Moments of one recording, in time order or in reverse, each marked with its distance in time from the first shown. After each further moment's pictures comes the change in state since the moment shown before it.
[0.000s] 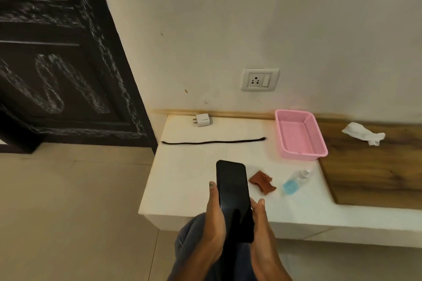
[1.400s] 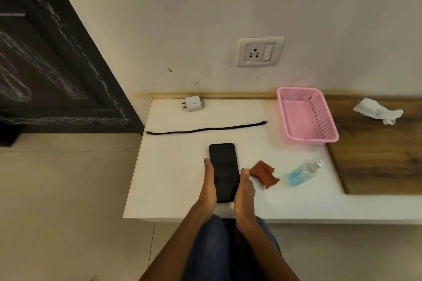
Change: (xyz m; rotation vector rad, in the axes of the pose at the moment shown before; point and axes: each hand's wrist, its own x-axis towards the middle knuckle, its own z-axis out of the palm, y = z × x) left_hand 0.124 0.005 -0.011 0.329 0.101 0.010; right_hand 0.149 0.041 -0.002 -0.469 0.378 0.054
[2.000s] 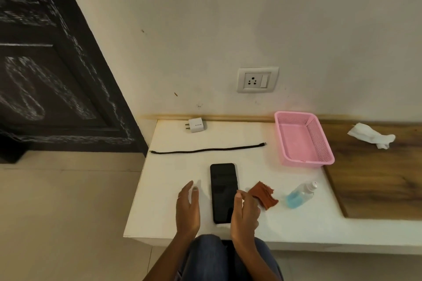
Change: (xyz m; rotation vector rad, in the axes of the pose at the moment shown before) left_hand -0.006 -0.012 -0.048 0.297 0.351 0.321; right_hand -0.015 -0.001 -0.005 -0.252 0.207 -0.306
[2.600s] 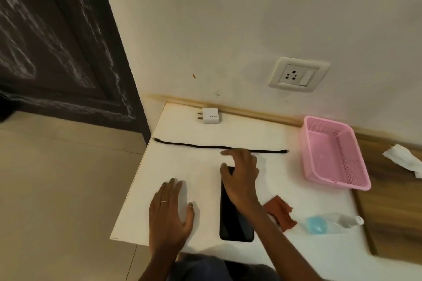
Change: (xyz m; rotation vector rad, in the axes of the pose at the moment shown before) left_hand 0.039 -0.058 -0.036 0.705 0.186 0.371; right_hand 0.067 -0.075 0.051 -0.340 -0.202 -0.701
